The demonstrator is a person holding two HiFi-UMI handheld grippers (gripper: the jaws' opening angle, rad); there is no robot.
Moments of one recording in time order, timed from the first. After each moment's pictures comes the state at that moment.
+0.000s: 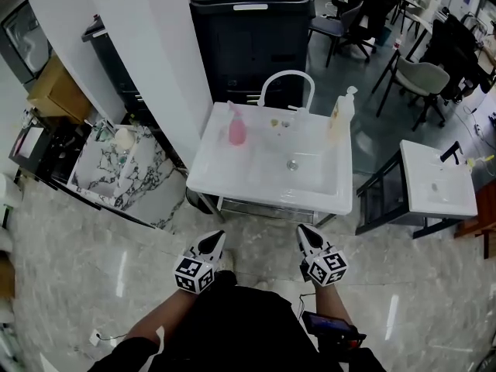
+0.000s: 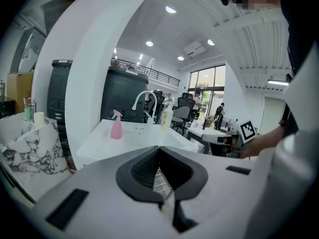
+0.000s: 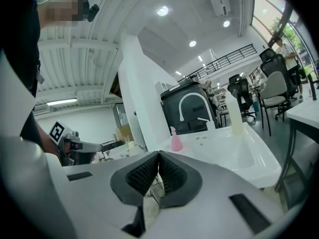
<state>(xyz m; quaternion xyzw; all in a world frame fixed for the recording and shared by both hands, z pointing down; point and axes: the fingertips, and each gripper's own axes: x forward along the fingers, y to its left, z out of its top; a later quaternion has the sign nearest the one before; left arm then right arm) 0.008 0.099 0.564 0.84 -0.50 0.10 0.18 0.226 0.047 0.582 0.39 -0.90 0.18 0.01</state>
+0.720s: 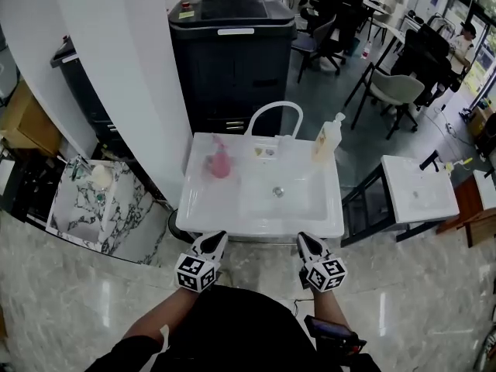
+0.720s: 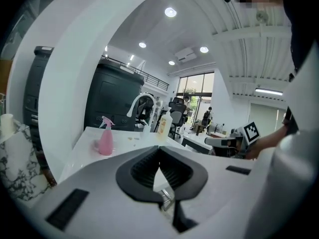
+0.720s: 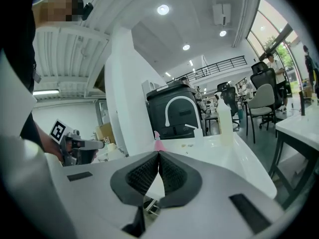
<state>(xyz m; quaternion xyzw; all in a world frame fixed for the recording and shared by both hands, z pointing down) -0.011 -0.034 0.557 0.88 -0.43 0.07 0.17 0.215 -0.036 0.565 0.48 -0.86 0.17 0.03</state>
